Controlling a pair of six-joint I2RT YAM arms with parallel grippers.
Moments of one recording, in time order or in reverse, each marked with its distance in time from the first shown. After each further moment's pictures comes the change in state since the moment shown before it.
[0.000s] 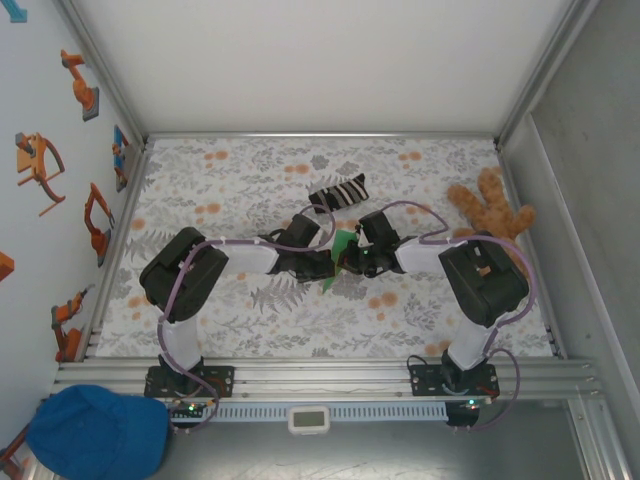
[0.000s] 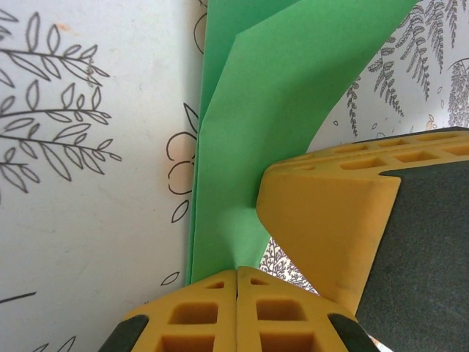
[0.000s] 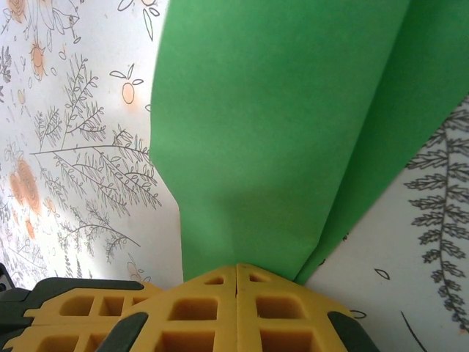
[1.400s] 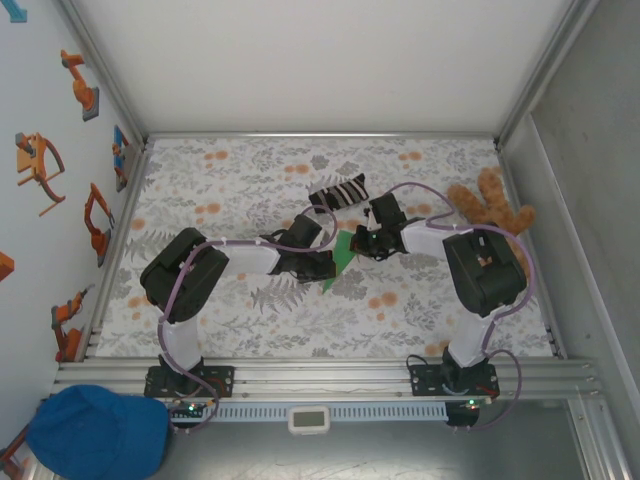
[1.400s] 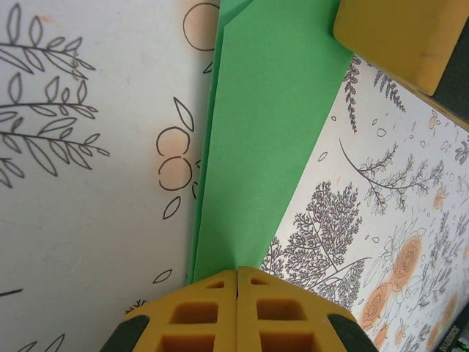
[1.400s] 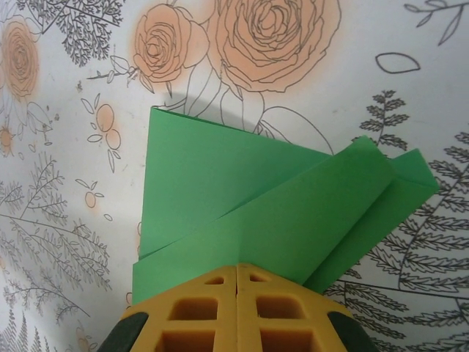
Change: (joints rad) left arm -0.010 0.000 0.005 -0.010 -0.018 0.004; right arm -0.116 0.061 0.152 -0.162 0.067 -0.233
